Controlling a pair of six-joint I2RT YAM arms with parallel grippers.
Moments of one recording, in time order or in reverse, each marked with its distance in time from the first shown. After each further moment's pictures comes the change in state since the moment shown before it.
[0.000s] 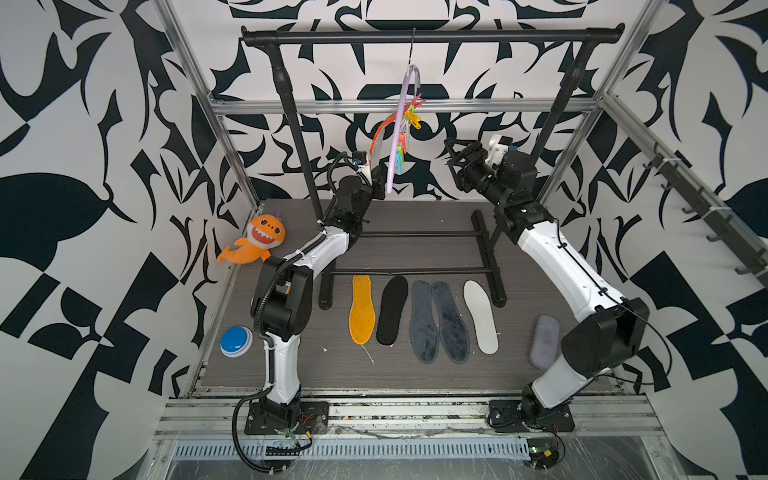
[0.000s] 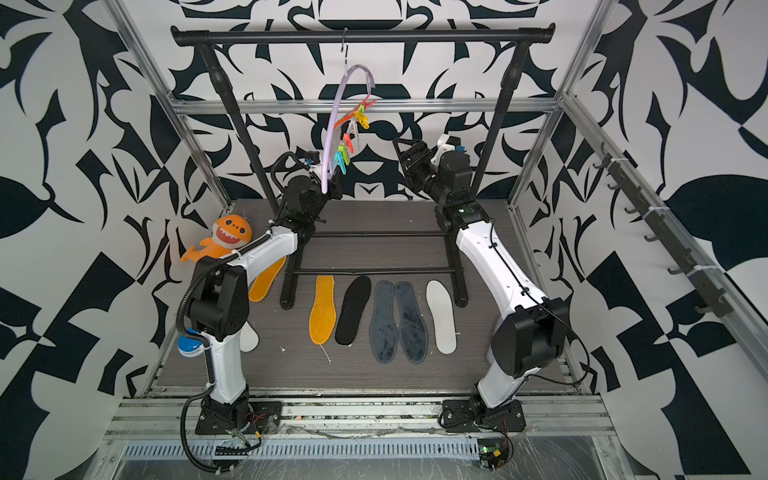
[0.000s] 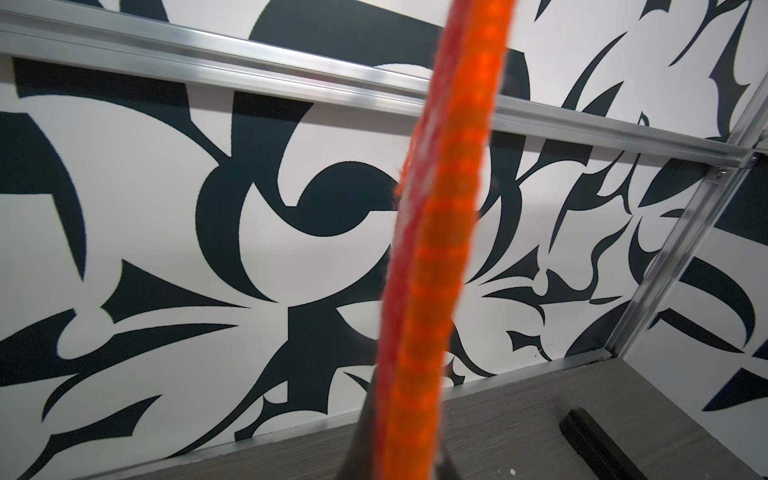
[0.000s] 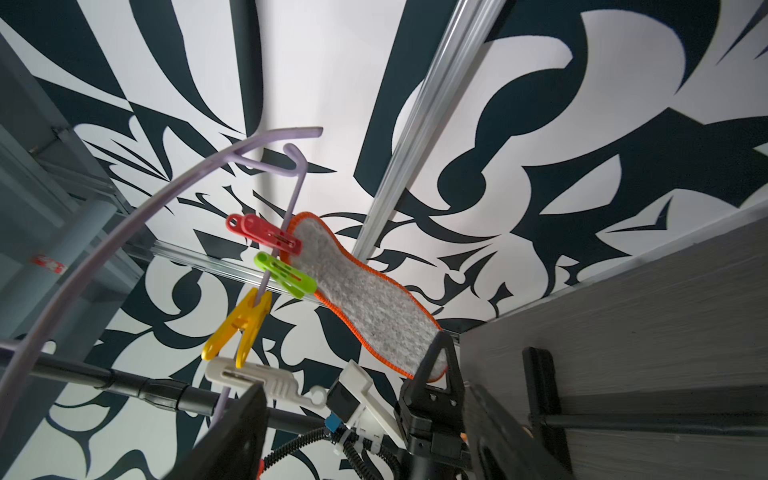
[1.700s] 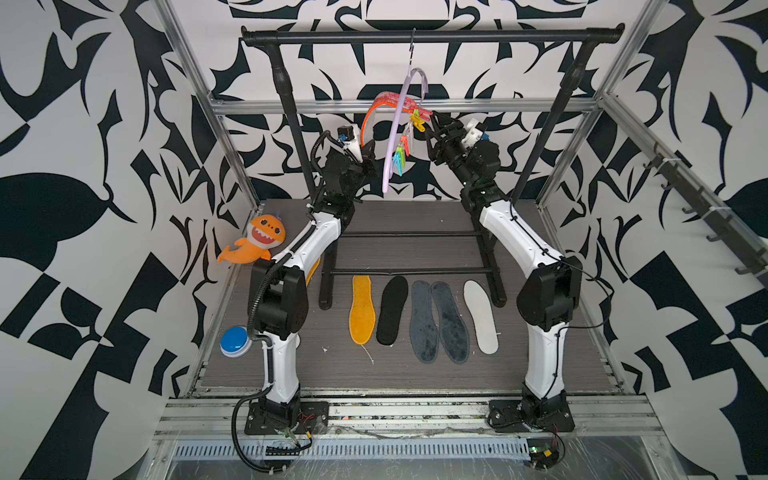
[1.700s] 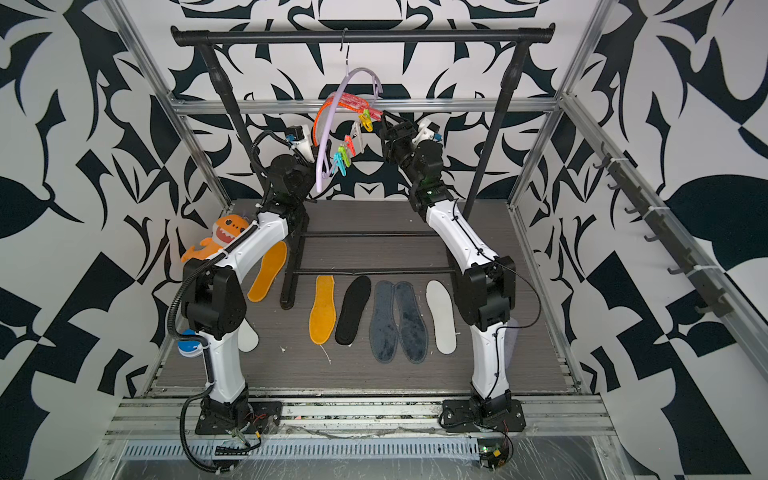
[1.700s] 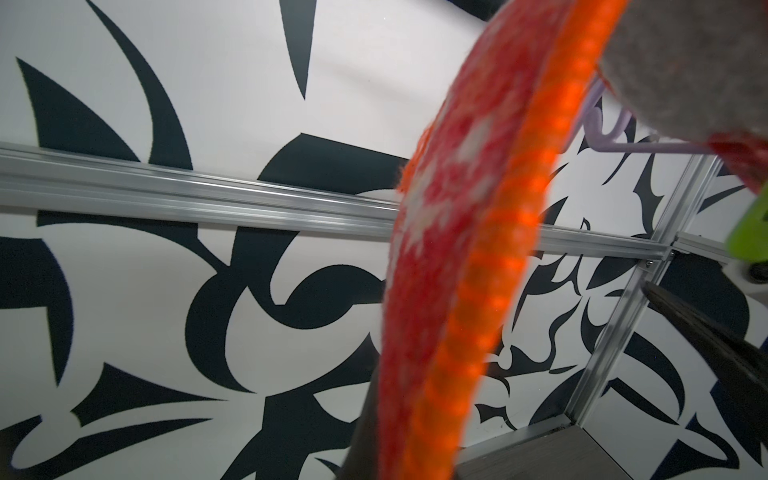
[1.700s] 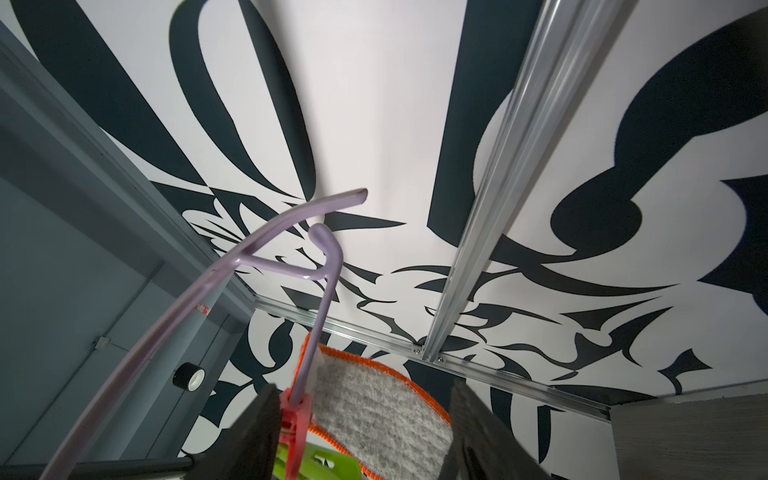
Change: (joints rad) left arm 0.042 0.000 0.195 -0.064 0.088 -0.091; right arm 0.041 0.372 0.338 0.290 0.082 0.260
